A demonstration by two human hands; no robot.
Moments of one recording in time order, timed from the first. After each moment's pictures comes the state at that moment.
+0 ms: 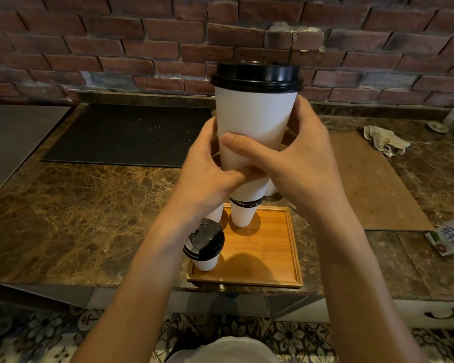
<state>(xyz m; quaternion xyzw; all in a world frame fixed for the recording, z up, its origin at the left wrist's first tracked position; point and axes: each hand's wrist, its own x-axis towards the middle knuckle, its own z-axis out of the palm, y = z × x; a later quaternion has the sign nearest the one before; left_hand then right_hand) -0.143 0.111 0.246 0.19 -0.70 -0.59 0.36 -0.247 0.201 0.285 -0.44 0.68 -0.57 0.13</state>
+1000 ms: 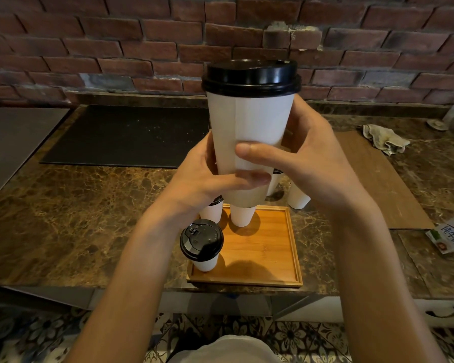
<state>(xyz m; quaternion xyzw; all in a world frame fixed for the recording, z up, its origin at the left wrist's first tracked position) -0.137 0.101 0.243 0.13 -0.69 -0.66 0.26 -0.270 0.209 0.288 -0.53 0.59 -0.56 0.22</state>
